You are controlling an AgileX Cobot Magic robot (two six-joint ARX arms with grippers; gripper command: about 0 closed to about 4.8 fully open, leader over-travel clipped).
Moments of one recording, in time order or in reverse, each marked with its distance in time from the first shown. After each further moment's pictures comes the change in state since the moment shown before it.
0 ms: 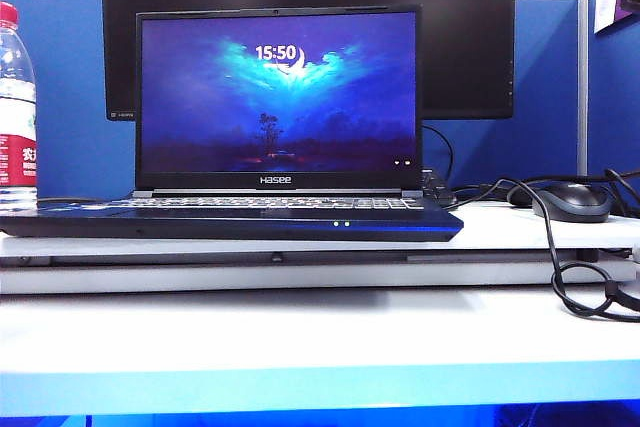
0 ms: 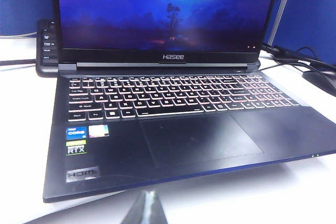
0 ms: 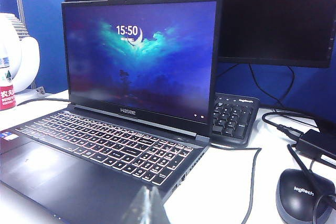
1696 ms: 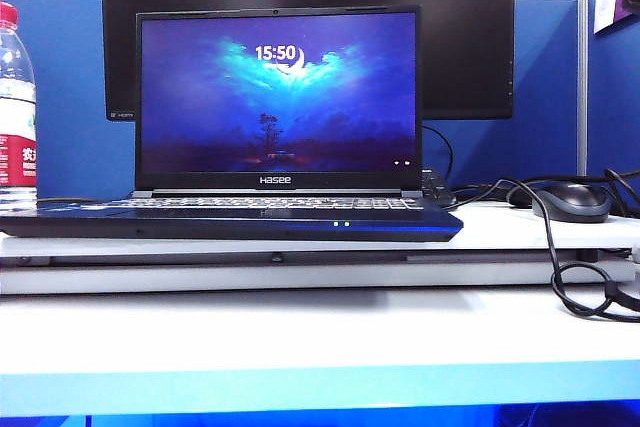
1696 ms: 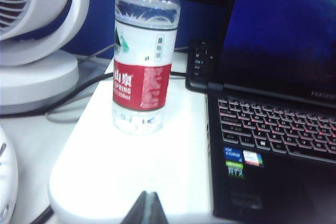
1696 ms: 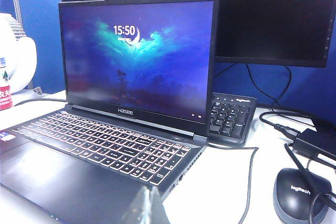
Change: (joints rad) left arm 0.349 0.000 0.000 0.013 -0.090 -0.042; right arm -0.001 0.000 0.000 0.000 0.007 0.000
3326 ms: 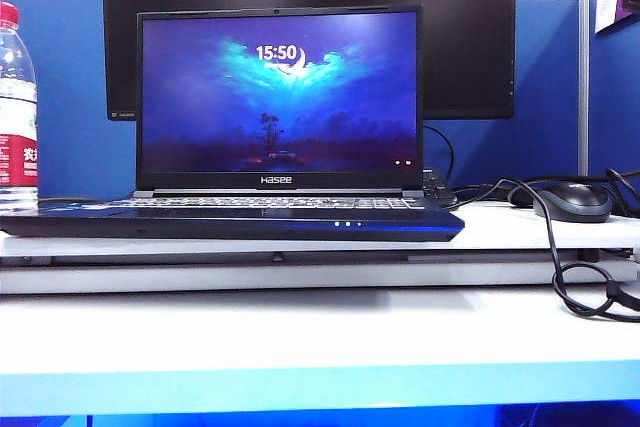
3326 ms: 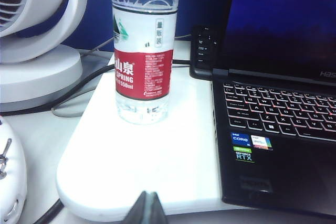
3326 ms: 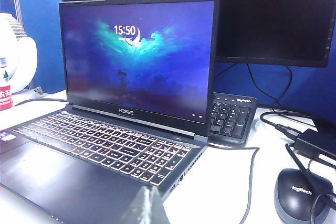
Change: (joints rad) left arm 0.000 0.000 0.000 -0.035 0.001 0.061; right arm 0.000 0.000 0.000 0.000 0.000 0.000
